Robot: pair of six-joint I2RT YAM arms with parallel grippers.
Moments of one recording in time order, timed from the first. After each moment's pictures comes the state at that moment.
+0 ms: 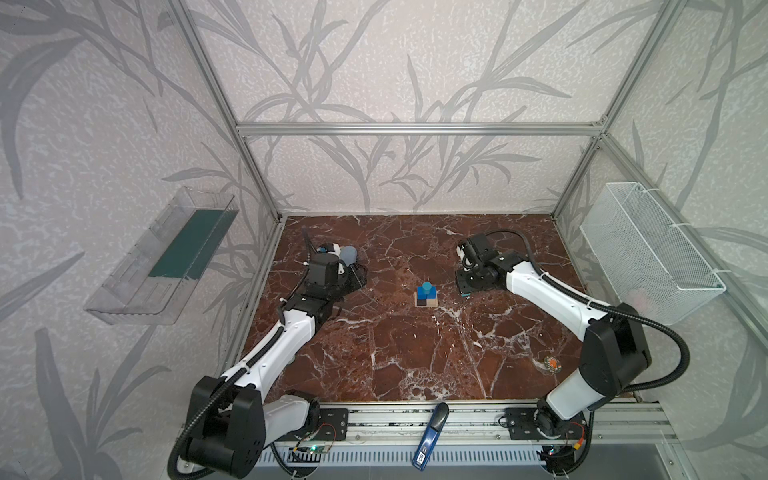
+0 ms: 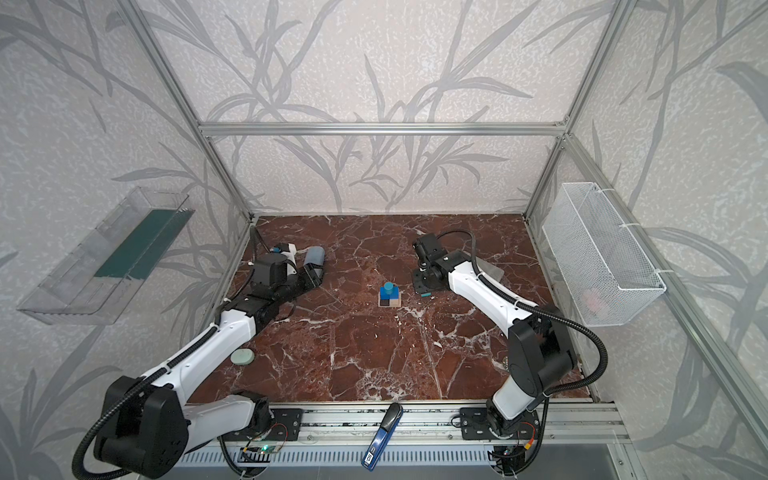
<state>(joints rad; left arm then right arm) -0.22 1.18 0.74 -0.12 0.14 -0.67 0.51 1.62 1.32 -0.76 0.05 0.23</state>
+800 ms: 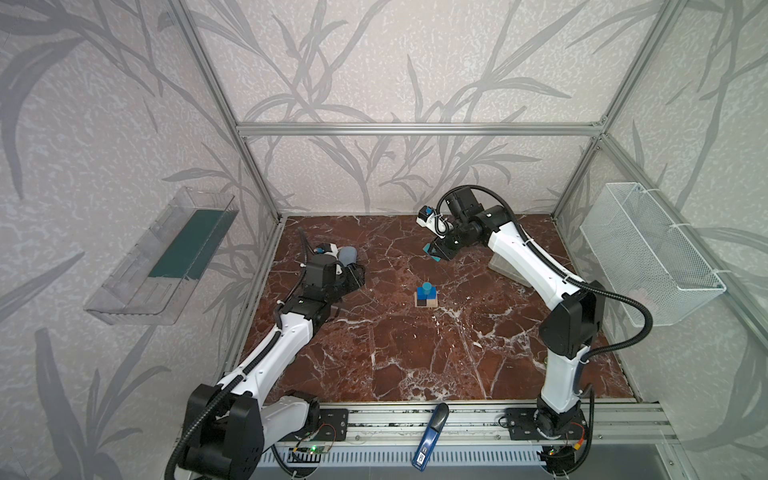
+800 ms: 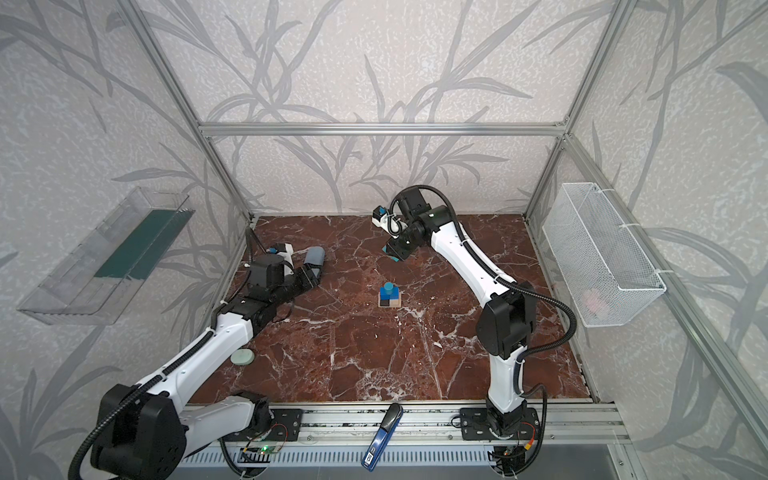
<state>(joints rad) -0.22 1.16 0.74 -0.13 0.12 -0.67 0.52 1.94 1.97 -1.00 -0.25 -0.35</state>
